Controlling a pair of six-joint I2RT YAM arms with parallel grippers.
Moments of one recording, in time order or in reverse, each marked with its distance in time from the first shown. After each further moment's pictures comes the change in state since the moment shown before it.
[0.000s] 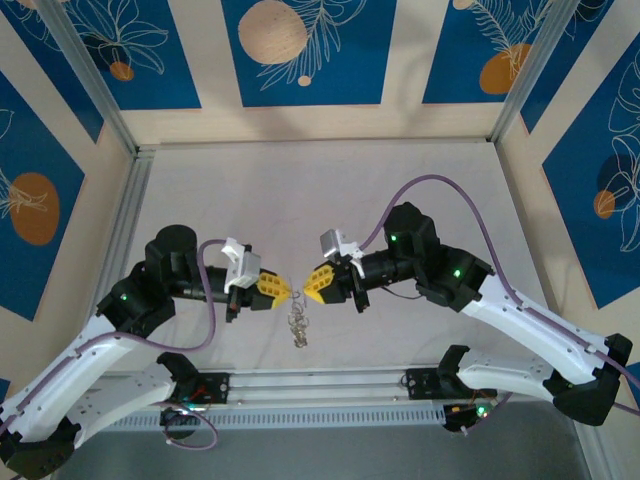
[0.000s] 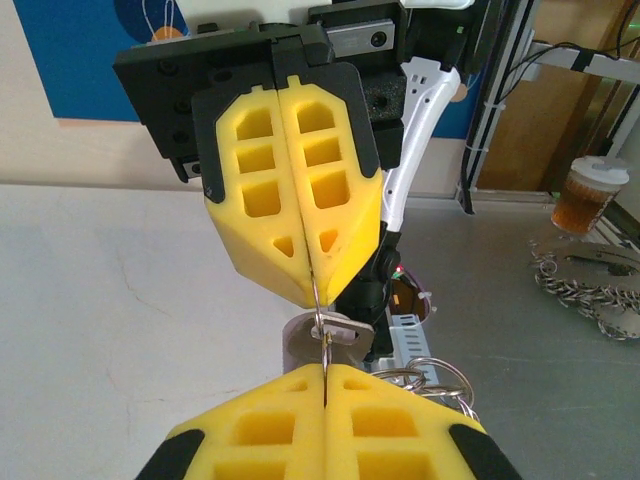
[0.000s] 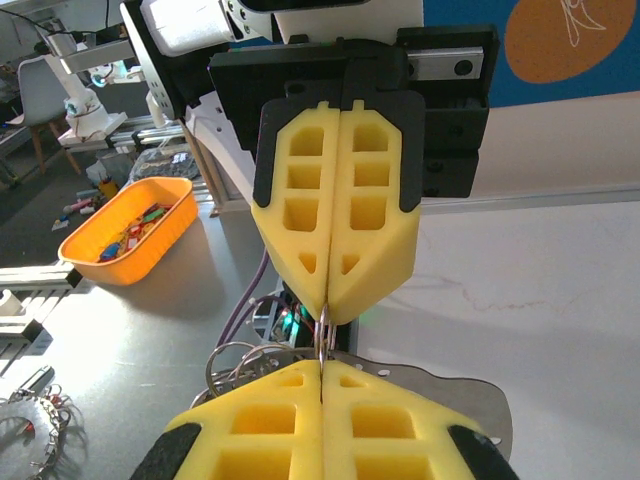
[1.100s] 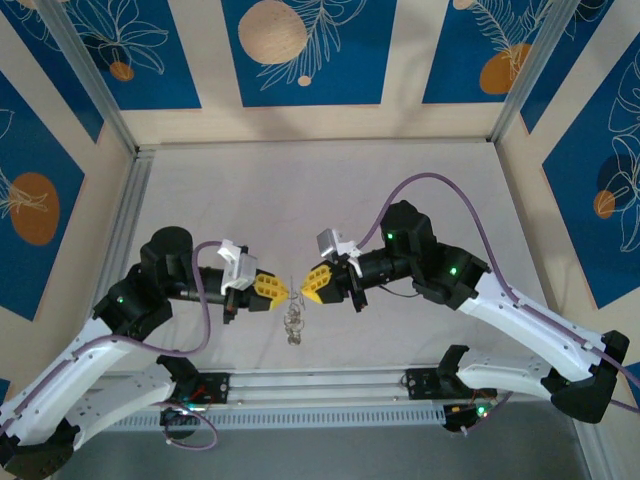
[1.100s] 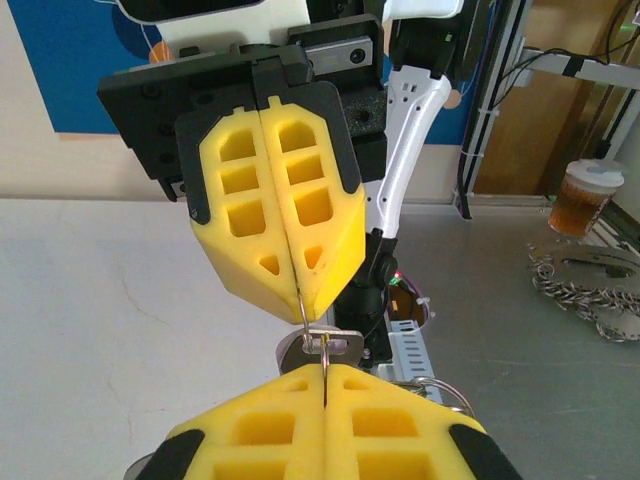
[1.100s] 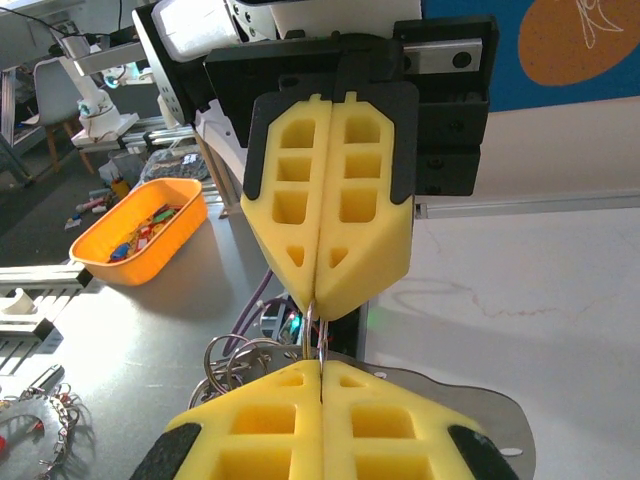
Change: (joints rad) left arm 0.000 -0.017 0.000 0.008 0.007 0.000; right arm 0.001 0.024 0.011 0.012 -0.023 0.002
